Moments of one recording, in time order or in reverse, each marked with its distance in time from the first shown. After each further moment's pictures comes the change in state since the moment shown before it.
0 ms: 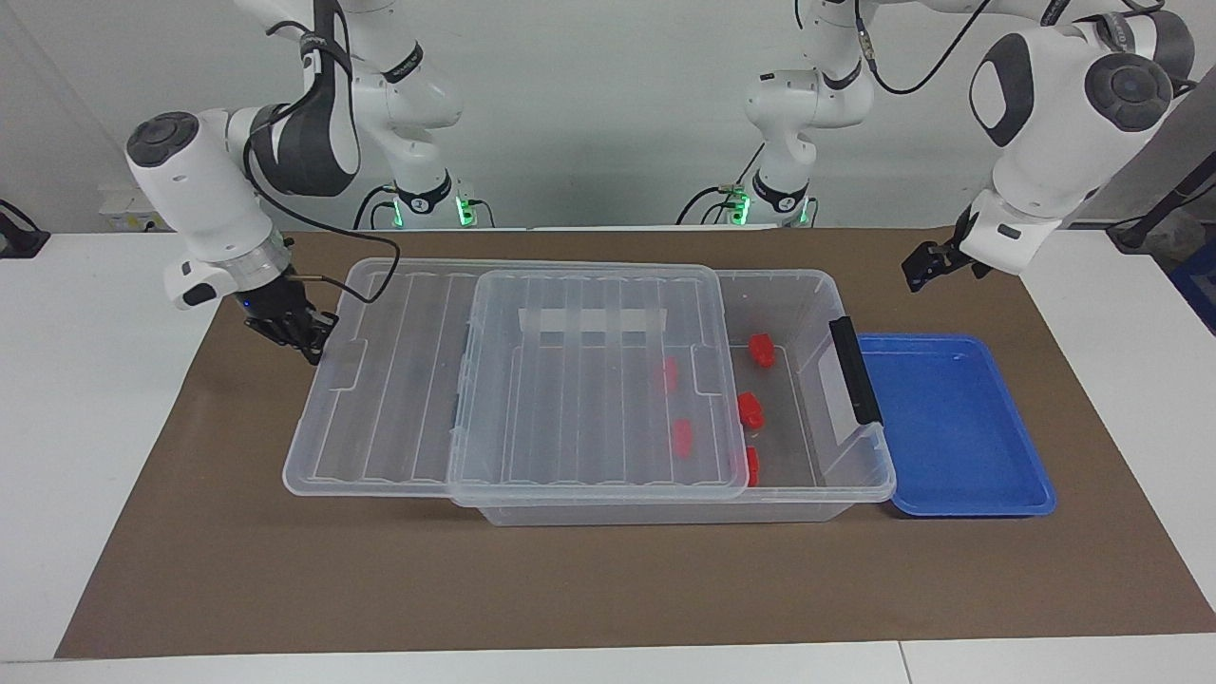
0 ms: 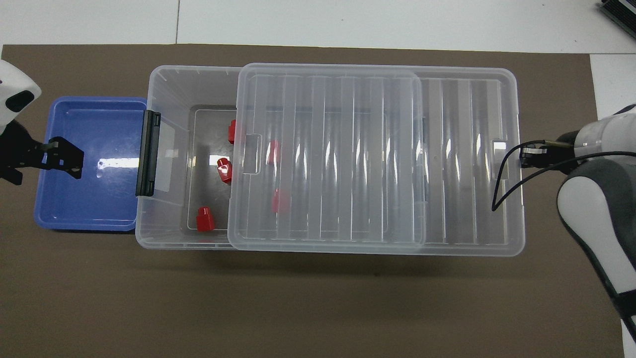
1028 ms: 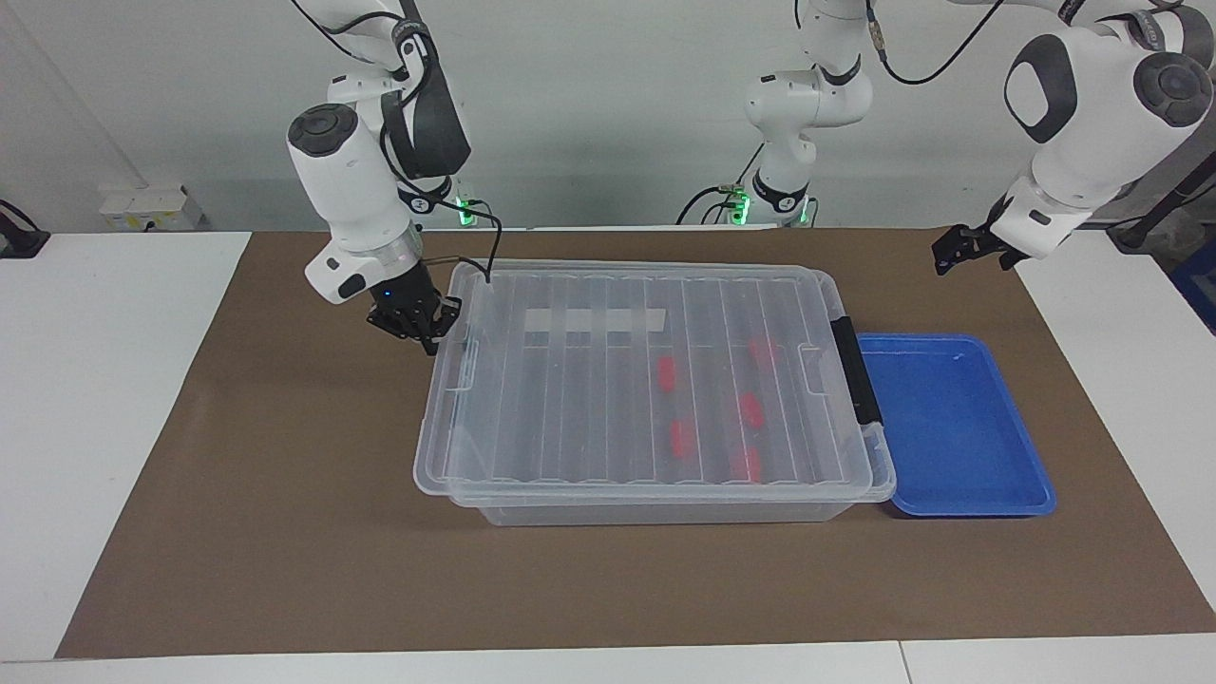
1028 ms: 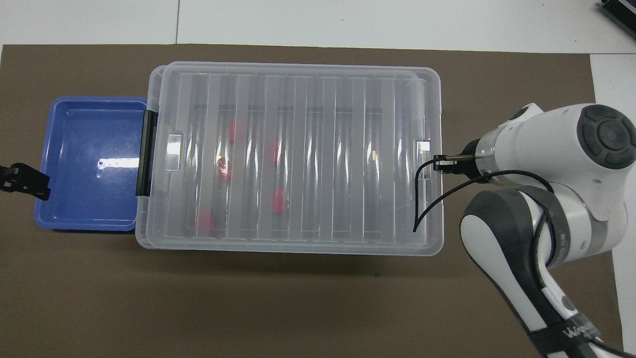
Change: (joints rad) left arm 0.055 -0.066 0.052 -0.116 0.001 0.067 0.238; right arm 0.248 0.000 0.003 -0.002 0.006 0.028 0.093
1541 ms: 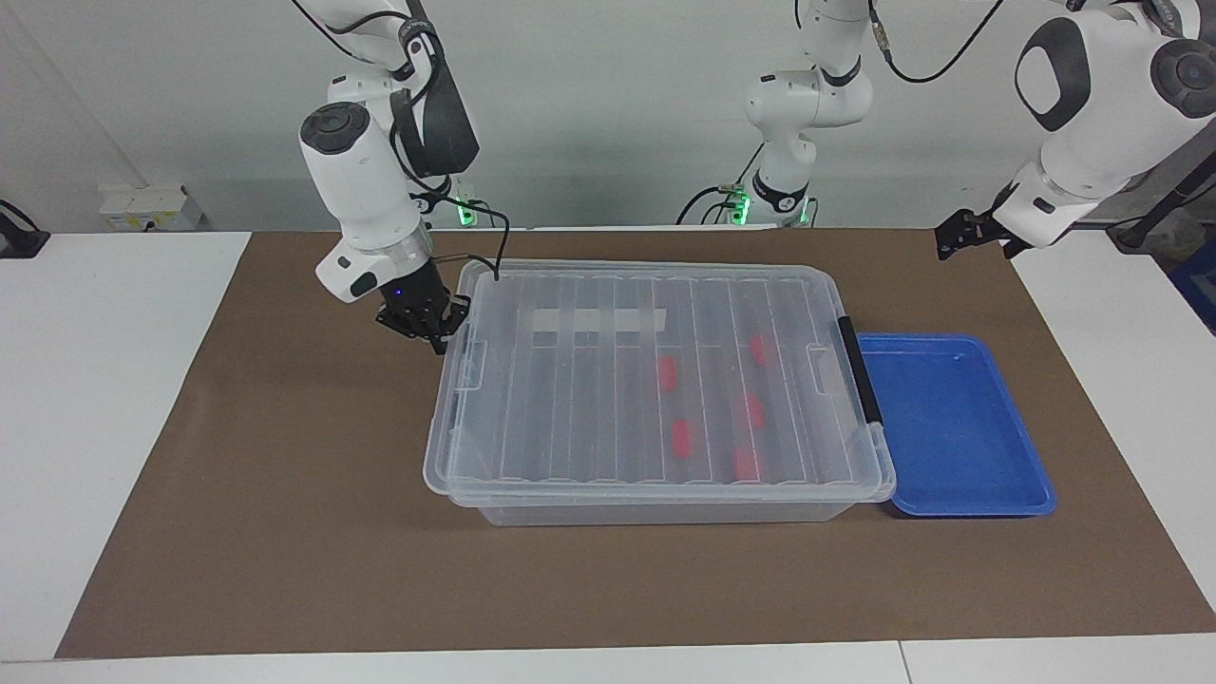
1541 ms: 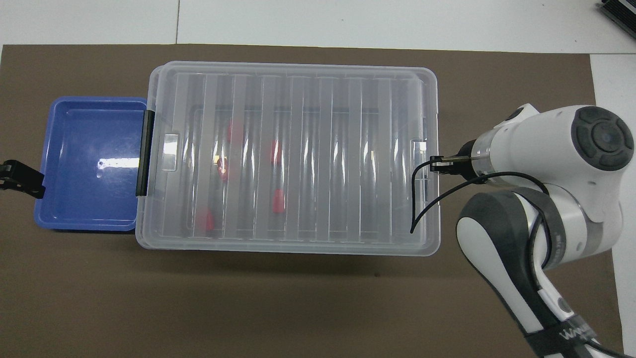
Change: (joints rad) left arm -0.010 0.021 0.000 0.071 0.000 -0.127 0.054; right arm 0.005 0.000 0.000 -0.001 0.000 0.003 0.000
